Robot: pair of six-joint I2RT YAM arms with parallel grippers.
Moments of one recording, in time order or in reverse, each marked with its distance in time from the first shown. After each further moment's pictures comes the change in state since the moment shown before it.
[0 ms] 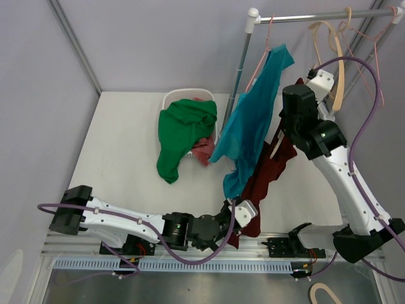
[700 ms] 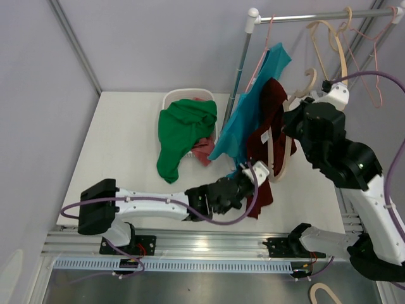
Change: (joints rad) left arm 0.279 0.214 0.117 0.151 0.126 0.079; right arm 0.163 -0.142 0.095 -0.155 -0.153 0.106
